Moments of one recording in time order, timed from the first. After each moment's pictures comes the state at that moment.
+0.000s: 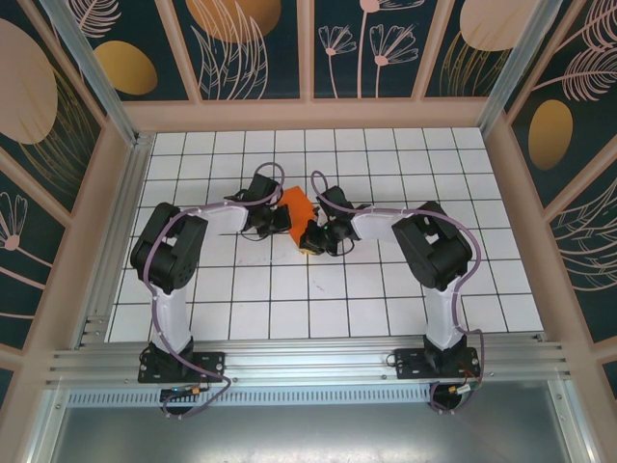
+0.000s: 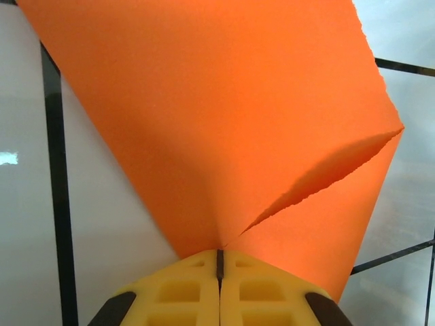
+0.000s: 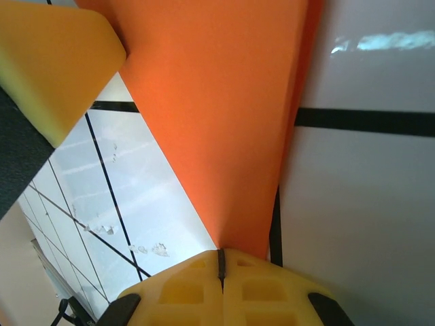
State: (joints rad) left arm -0.46 1.98 1.17 -0.21 0.25 -0.65; right arm 0.64 2.00 1.15 -0.22 -0.54 0.85
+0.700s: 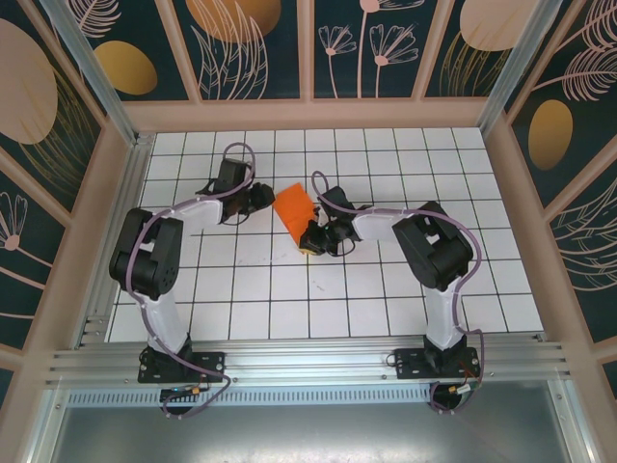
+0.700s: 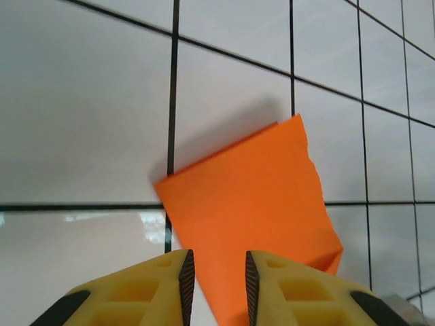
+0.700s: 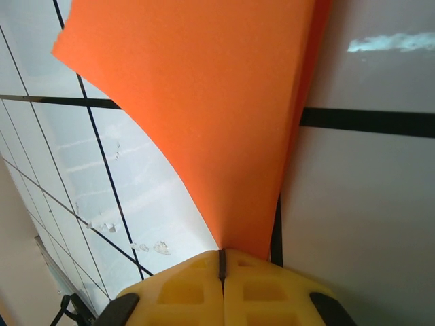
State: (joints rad) left arm -0.31 1.85 1.10 -0.05 0.28 -0.65; right arm 0.64 1.99 1.14 -0.19 -0.55 0.85
